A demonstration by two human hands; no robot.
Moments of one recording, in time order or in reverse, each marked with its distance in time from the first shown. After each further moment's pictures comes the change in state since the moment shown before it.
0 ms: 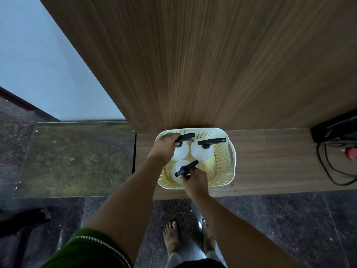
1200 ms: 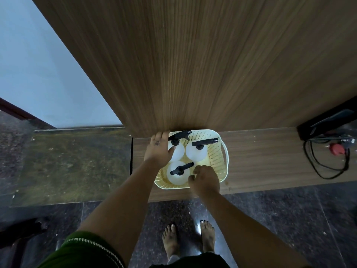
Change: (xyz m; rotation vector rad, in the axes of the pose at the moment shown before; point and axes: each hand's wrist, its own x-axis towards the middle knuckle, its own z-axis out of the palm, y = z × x) left_hand -0.010 0.001 0.003 0.134 0.032 -0.168; right_hand -0.004 0.009 -0.044 -0.377 0.052 -0.080
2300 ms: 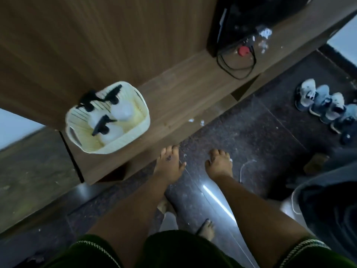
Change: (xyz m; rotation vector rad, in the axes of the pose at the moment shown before) left_hand -0.223 0.132 0.194 0.282 -0.387 0.498; right_hand -0.220 0.247 0.004 0.098 0.112 0.516
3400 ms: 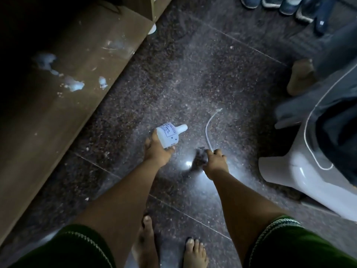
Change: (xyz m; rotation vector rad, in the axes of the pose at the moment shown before) left_hand 0.258 0.074 0.488 -0.367 -0.194 -0.169; right_hand 0.156 0.392 0.342 0.164 -0.151 0.556
